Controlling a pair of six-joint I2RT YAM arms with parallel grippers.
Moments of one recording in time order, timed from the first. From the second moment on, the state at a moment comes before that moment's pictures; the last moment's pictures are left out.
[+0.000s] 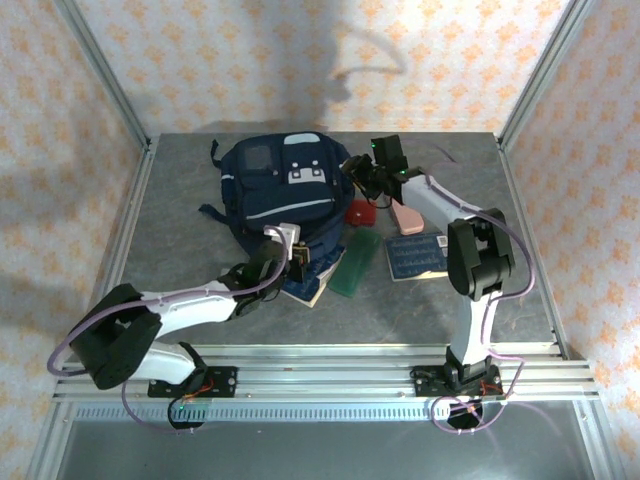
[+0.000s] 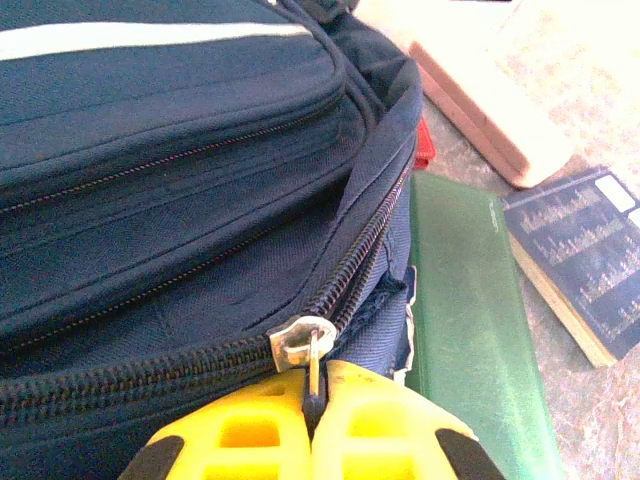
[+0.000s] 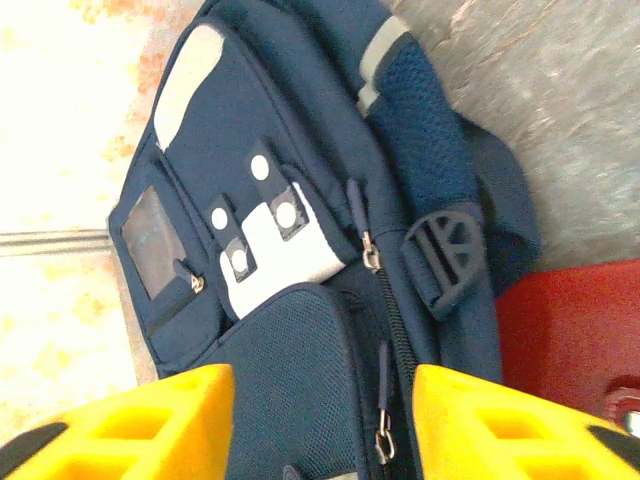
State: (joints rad) left arm -0.72 1.37 0.53 0.33 -0.18 -0.49; right arm 0.36 1.94 1.49 -0.28 -0.25 1.03
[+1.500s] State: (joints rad) left arm -0.61 1.17 0.36 0.30 -0.18 -0.54; right arm 0.55 1.85 1.22 -0.27 -0.41 1.13
